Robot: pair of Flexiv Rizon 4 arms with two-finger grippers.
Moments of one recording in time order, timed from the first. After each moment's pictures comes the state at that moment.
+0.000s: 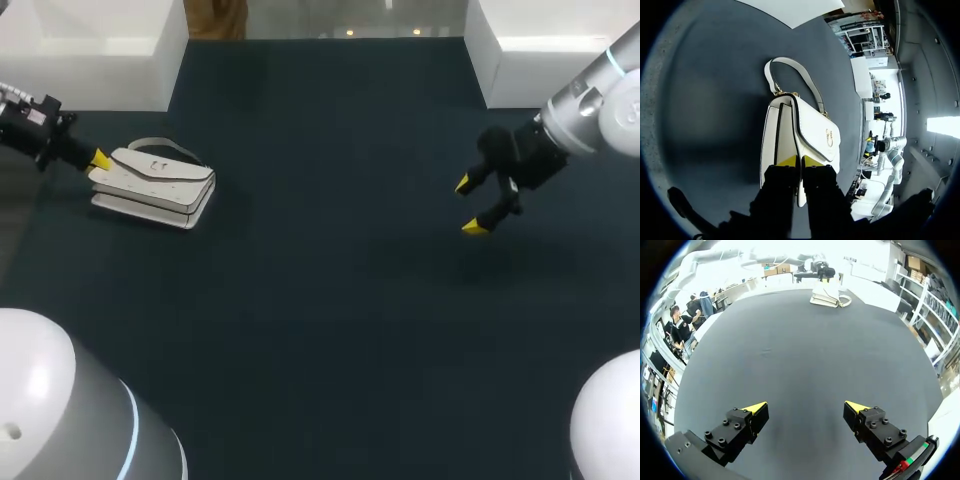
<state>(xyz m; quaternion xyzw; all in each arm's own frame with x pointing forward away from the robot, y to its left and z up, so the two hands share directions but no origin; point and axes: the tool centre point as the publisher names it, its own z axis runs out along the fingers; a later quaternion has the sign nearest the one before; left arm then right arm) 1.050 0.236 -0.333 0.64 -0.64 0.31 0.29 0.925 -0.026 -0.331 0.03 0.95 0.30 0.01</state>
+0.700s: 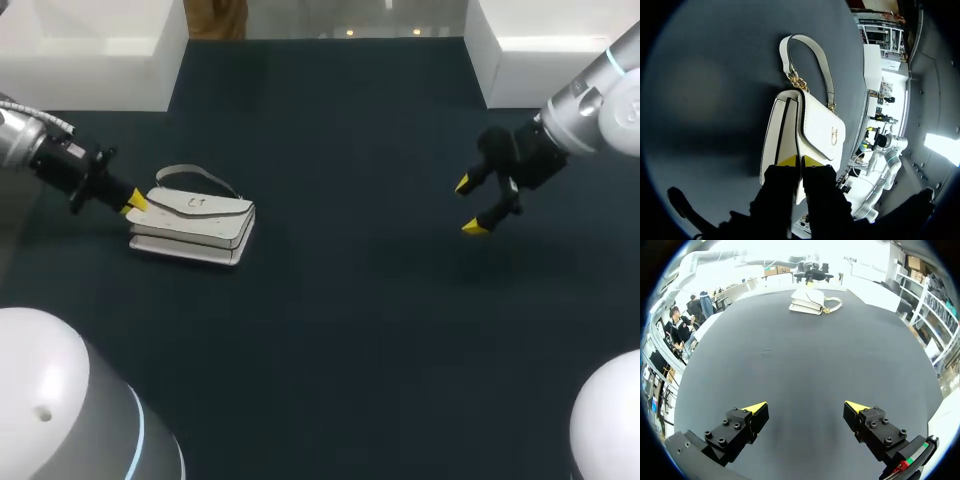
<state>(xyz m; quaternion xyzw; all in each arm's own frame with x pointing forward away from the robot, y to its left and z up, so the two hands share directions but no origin) 0.952 0.152 -0.345 0.68 -0.59 0.24 0.36 0.925 -0.027 -0.330 0.03 0.96 0.30 0.01</state>
